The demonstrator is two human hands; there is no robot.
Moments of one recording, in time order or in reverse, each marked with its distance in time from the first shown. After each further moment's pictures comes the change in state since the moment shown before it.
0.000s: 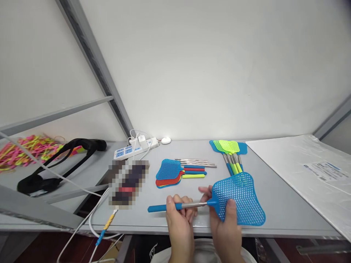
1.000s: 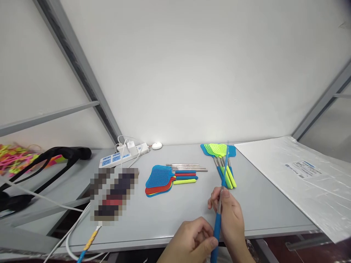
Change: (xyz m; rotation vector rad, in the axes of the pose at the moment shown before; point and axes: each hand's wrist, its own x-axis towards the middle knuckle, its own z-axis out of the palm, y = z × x) left_hand -0.008 0.006 -0.013 1.054 -1.003 -0.362; right_hand 0.026 -0.019 -0.016 -0.032 -0.145 0.106
